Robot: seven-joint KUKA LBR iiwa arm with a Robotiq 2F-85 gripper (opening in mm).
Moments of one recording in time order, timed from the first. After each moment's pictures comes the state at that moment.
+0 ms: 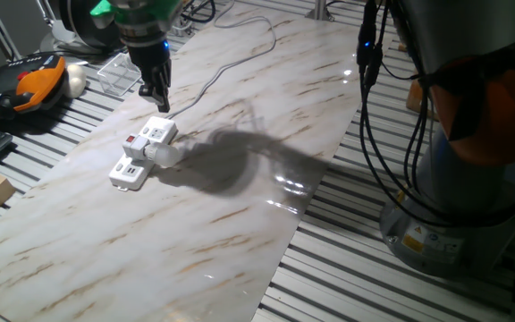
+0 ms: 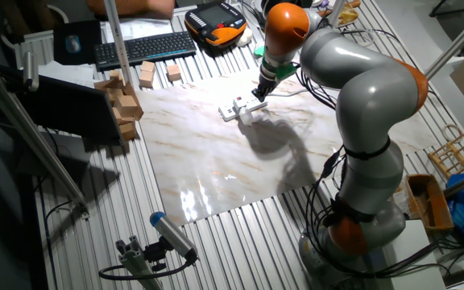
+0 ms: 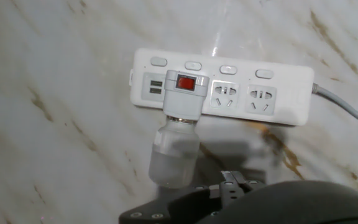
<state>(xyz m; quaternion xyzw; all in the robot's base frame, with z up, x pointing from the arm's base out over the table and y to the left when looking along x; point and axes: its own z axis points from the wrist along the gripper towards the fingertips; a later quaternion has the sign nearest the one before) 0.591 0.064 0.176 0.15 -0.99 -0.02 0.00</state>
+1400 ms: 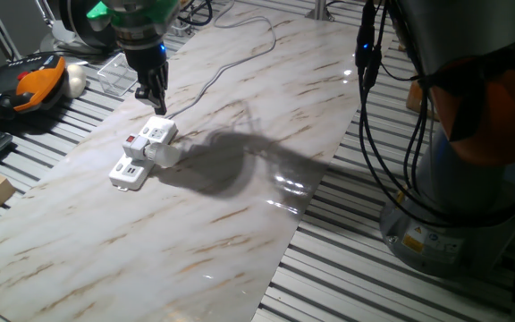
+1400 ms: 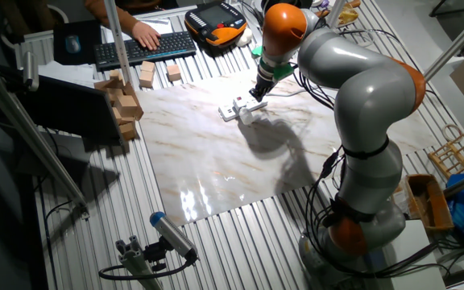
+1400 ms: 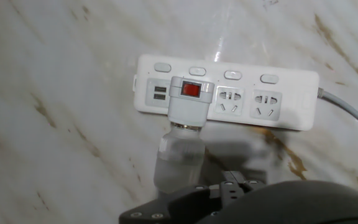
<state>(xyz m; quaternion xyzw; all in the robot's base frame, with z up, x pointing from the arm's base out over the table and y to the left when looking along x) 0.595 0.069 0.173 0.15 -0.99 -0.03 0.00</state>
